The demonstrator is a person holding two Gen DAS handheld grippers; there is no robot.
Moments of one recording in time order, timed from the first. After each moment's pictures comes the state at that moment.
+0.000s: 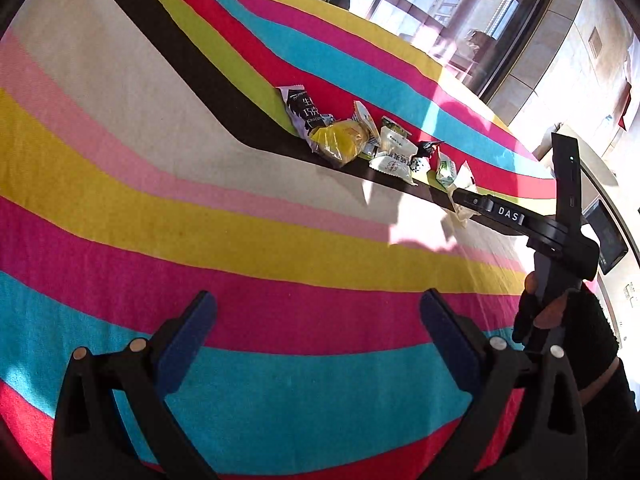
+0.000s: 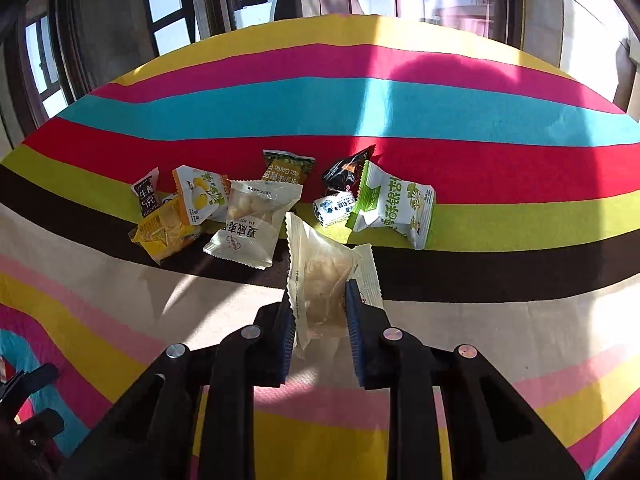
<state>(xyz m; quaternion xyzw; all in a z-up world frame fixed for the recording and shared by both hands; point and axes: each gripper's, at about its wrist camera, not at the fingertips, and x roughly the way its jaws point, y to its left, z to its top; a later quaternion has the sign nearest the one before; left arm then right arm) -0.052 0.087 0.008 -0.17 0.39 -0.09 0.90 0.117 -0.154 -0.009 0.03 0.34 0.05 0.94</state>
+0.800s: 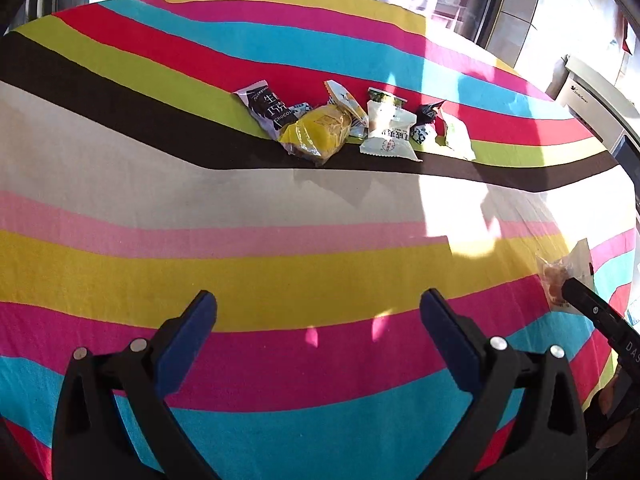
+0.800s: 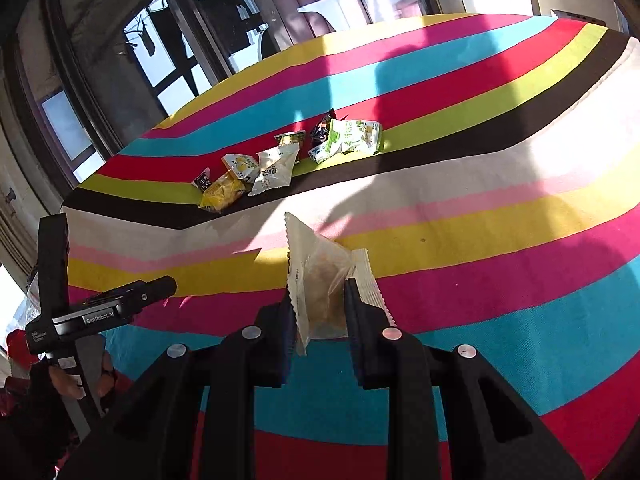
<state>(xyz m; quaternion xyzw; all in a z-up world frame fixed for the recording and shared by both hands) 0.000 0.047 0.018 -0.04 0.42 -0.06 0.90 -0.022 -0.177 -0.029 0.17 0.30 0.08 0.94</state>
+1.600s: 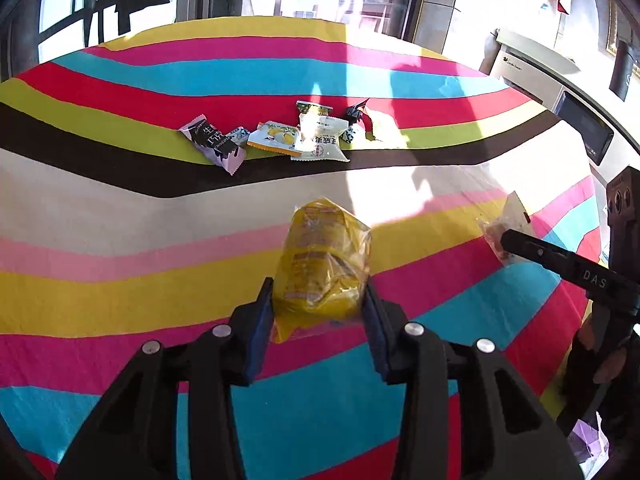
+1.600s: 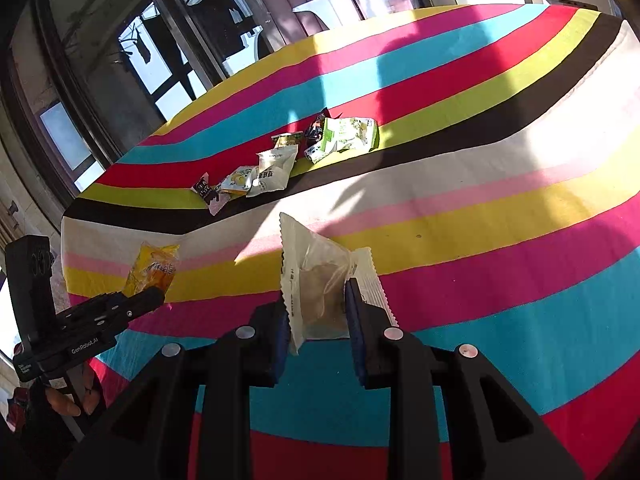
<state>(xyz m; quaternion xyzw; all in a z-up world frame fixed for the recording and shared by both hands) -0.053 0.046 0.030 0.00 0.40 -0.17 0.90 -0.020 -0.183 -0.032 0.19 0.30 0.08 0.93</state>
